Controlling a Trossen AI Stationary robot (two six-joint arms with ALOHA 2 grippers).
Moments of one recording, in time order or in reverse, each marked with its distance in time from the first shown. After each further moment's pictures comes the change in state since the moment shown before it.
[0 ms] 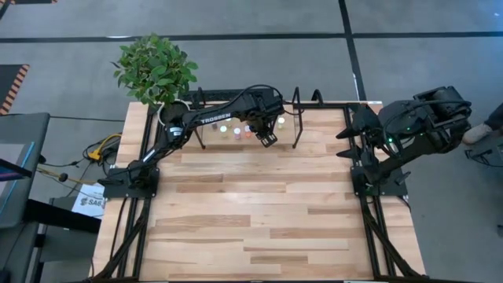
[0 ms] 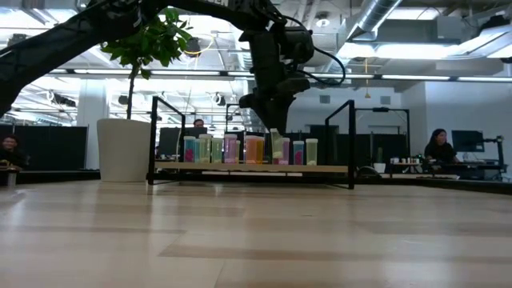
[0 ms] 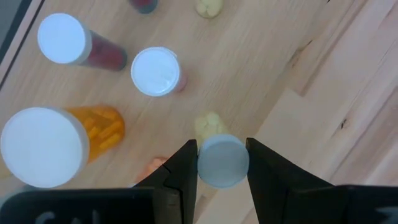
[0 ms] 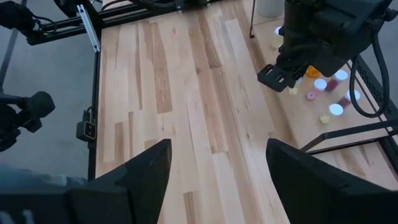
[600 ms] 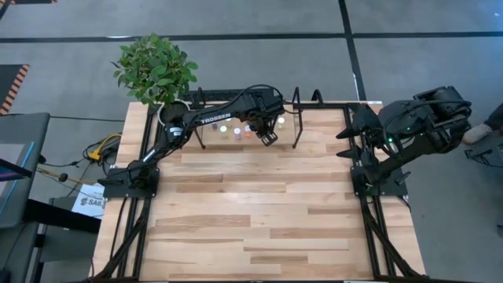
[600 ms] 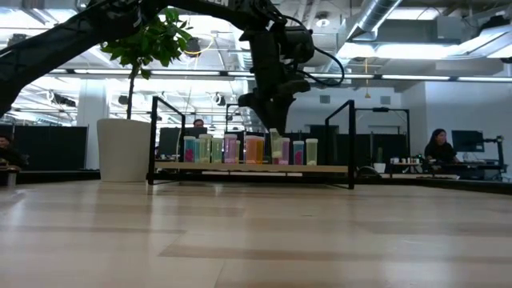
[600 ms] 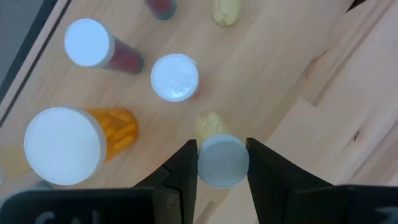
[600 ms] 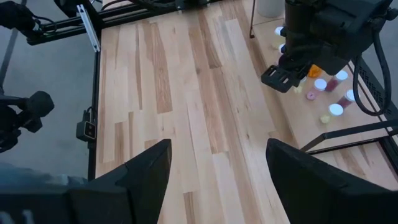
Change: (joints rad) left arm -0.001 0.000 0.000 0.008 -0.049 -0.031; right arm 0.000 0.000 0.000 0.000 0.000 0.000
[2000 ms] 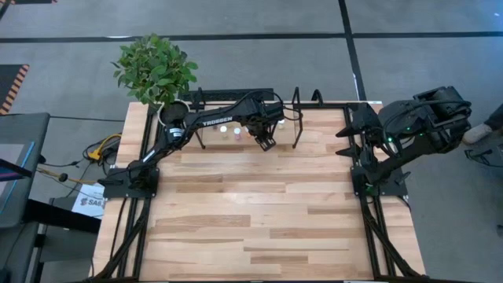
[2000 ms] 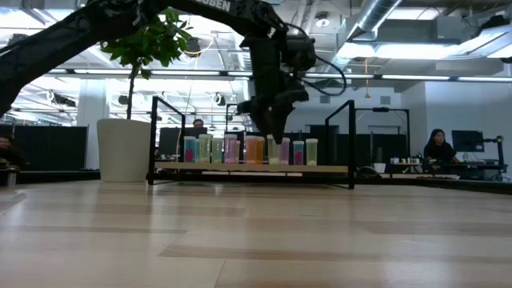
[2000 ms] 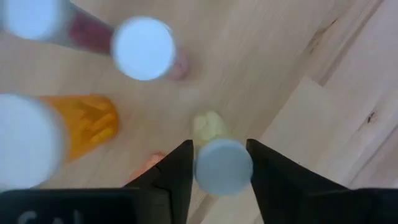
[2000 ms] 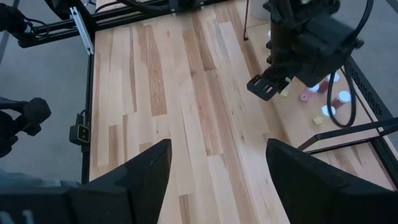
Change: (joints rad) left arm -0.015 -0.002 -0.084 0.028 0.006 0.021; right arm 0.000 0.000 0.000 0.000 0.026 0.001
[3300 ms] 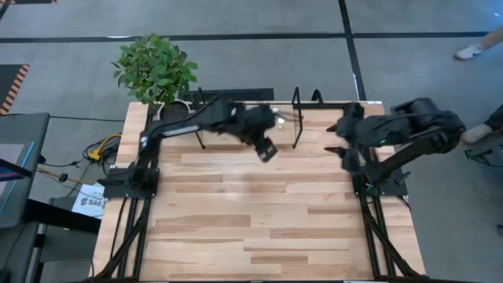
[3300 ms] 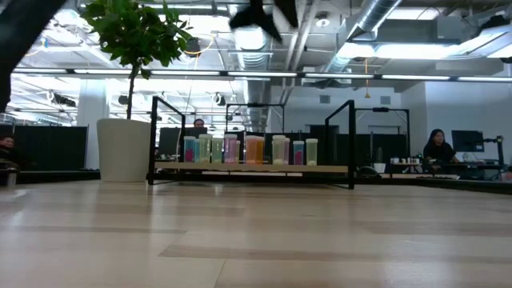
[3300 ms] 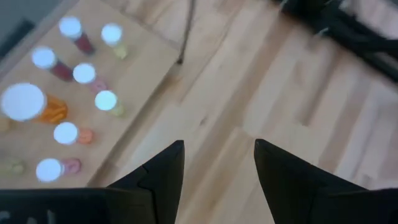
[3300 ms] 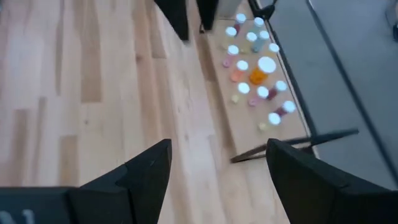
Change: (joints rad) left arm -0.210 -0.301 0.087 -0.046 0.031 -0.255; right arm 0.002 -0.005 -0.173 0.068 0.190 -0.138
